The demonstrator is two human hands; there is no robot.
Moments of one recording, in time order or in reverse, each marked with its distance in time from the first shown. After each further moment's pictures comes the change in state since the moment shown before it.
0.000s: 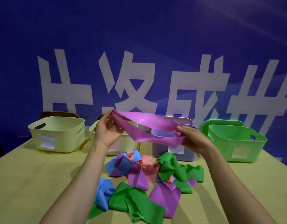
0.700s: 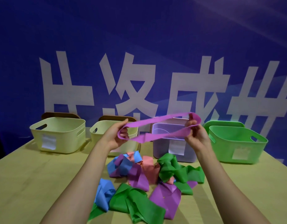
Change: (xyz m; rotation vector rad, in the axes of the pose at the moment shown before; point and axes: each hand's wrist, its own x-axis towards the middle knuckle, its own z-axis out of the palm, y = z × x) left_hand 0.005 -0.013 -0.004 0.536 0.135 -0.235; right_hand 0.007 -0.010 0.002 1.127 -0.139 -0.146
